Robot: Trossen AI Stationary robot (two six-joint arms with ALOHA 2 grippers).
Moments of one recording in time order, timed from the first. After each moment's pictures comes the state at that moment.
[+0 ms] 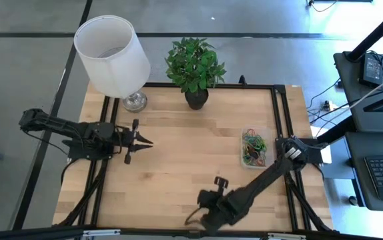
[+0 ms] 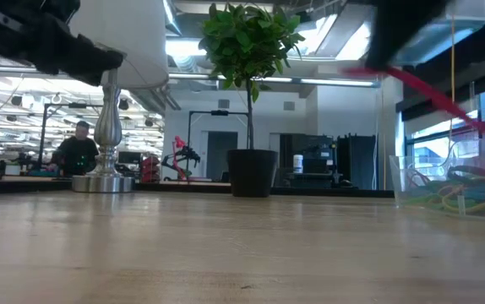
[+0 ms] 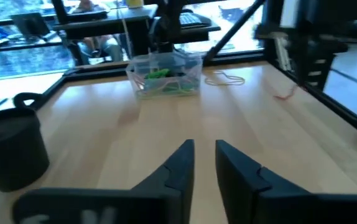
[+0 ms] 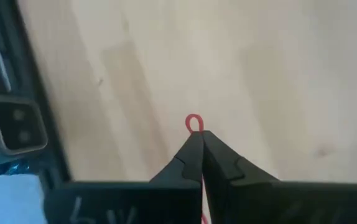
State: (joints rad) left arm -0.18 0.45 0.19 0.08 -0.13 0.04; right arm 0.69 2.18 1.89 -1.06 0.37 0.96
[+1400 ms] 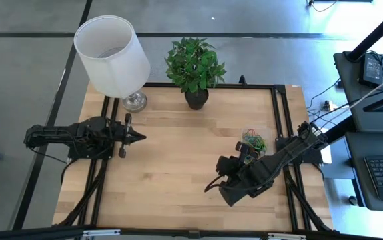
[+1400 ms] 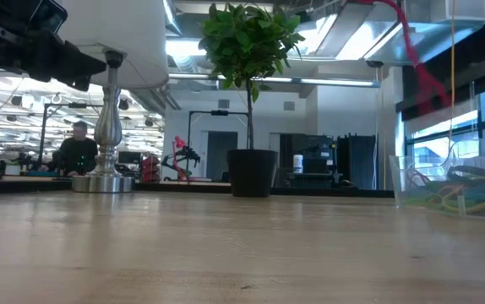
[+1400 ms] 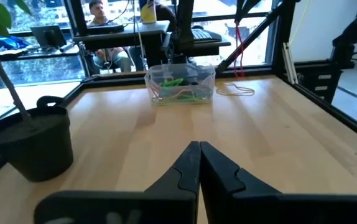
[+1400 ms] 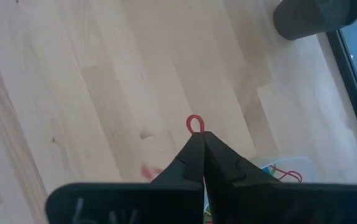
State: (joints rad) left arm 0.04 0.11 0.14 -0.16 0.04 0.07; right arm 0.59 1.87 1.89 -1.54 0.56 0.89
